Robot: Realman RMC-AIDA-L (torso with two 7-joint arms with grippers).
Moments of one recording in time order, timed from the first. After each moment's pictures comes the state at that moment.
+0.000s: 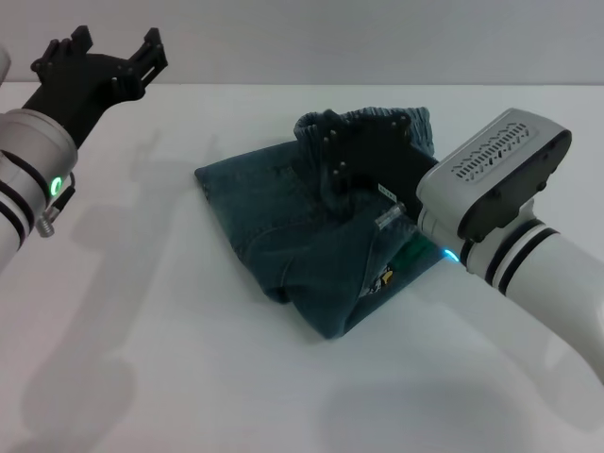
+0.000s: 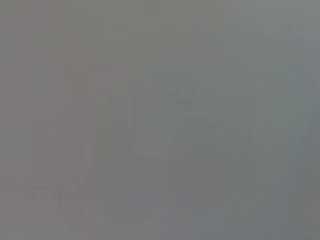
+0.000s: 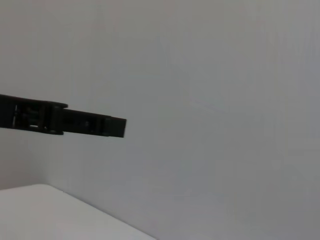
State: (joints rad) left arm -0.07 -2.06 -1.28 -1.37 -0.90 -0.12 -2.63; right arm 0.40 2.08 0.97 0.87 -2.91 -0.47 0.09
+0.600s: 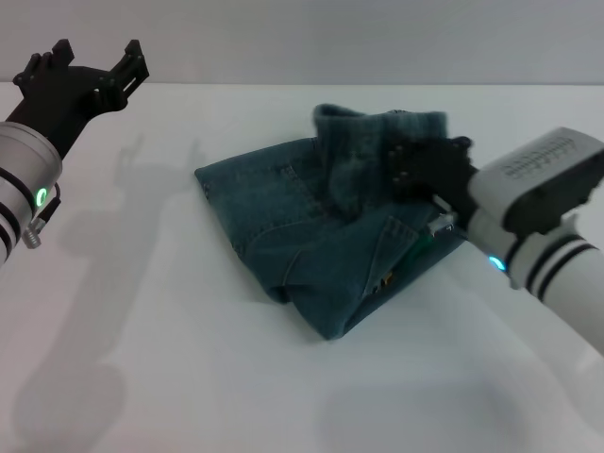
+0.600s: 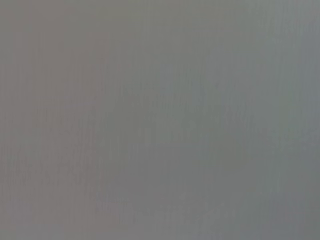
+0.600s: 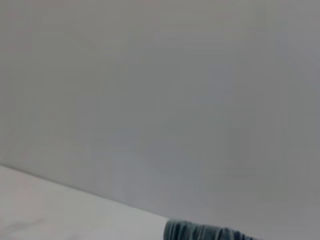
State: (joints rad) left arm -0.05 -2.06 -1.28 -1.36 -0.90 -0.13 -2.63; right arm 0.43 2.08 1.01 0.66 -2.78 -0.53 0.10
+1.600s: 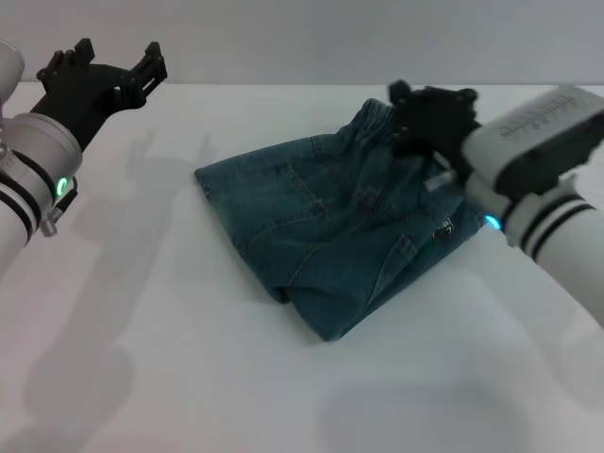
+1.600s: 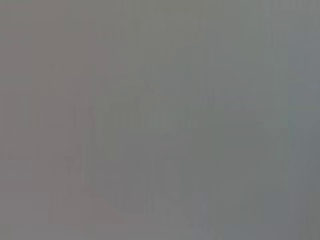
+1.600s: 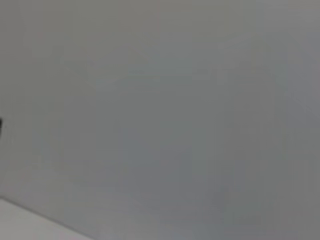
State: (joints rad) left arm -0.14 -2.06 -1.30 -1.27 -0.90 -0.12 -2.63; right arm 0.47 2.09 1.09 0.71 -2.77 -0.51 -0.01
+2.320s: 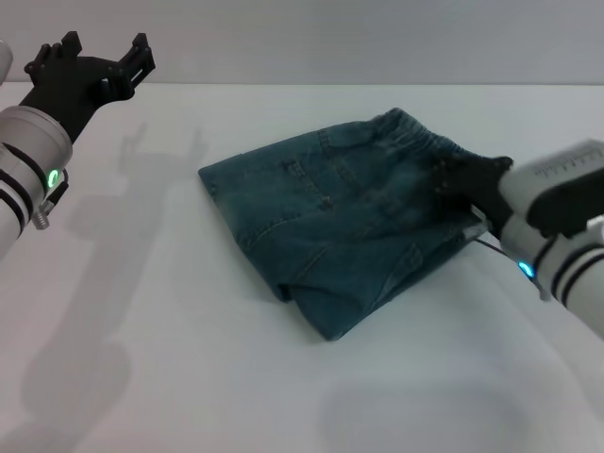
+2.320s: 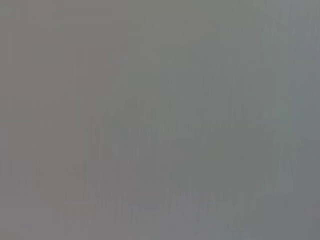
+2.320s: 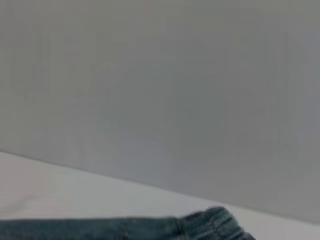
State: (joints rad) left arm -0.15 -2.06 -1.32 -1.25 -0.90 -0.13 -2.64; right arm 0.48 2.09 1.04 0.52 -2.68 -0.52 0.09
